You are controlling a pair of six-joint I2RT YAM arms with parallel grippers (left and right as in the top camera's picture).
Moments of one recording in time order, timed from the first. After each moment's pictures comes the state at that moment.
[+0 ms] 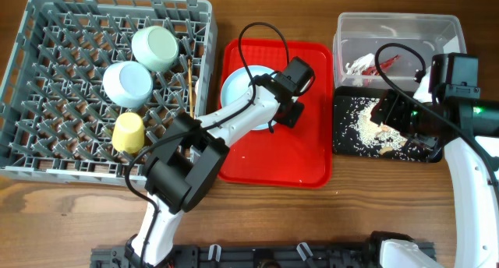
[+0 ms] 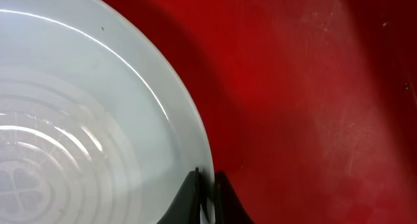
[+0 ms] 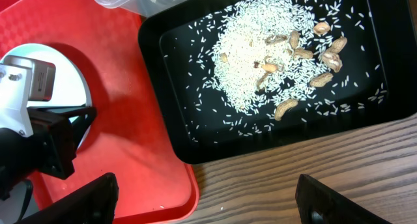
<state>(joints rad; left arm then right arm) -0.73 2.17 1.57 -0.66 0.00 -0.17 -0.12 1.27 1.24 -1.19 -0.10 0.33</state>
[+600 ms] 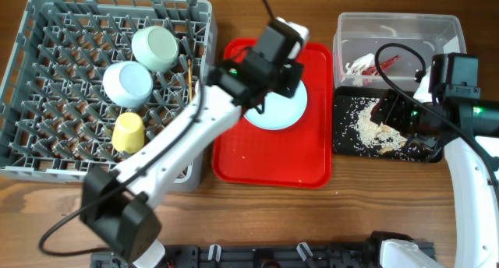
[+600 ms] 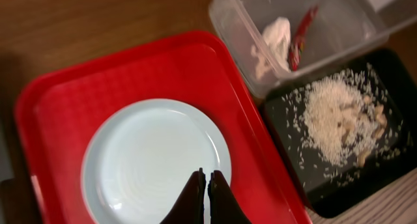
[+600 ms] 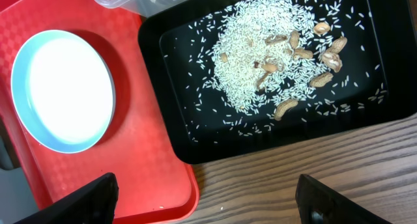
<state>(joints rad) -0.68 1.77 1.61 -0.66 0.01 -0.23 -0.12 1.27 1.24 -1.19 -0.10 0.33</state>
